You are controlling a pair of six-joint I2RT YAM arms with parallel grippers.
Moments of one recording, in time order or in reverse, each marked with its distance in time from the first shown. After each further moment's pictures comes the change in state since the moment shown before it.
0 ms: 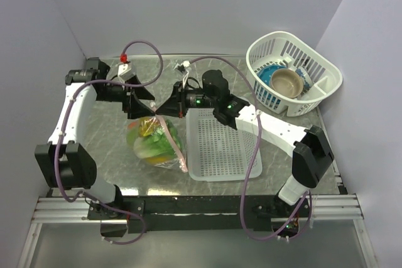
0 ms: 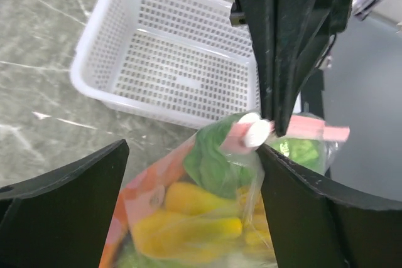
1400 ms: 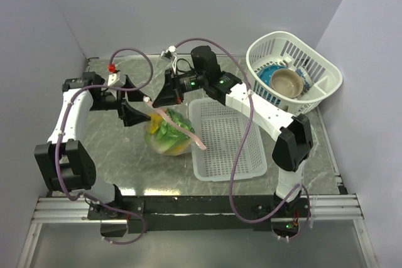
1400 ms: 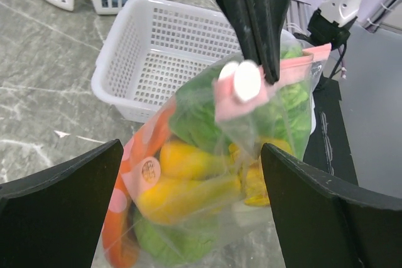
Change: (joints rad) left arm 0.089 -0.012 -0.143 -0.053 0.143 0.279; right arm -0.063 0.224 0.439 -0.381 -0.308 -0.193
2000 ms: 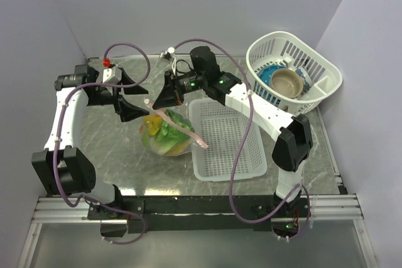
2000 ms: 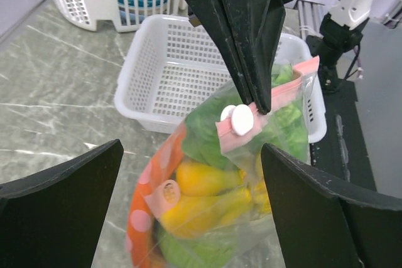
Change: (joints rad) left arm 0.003 -0.029 0.092 0.005 -0.002 -0.037; right arm 0.004 0.006 0.010 -0.031 -0.020 -0.017
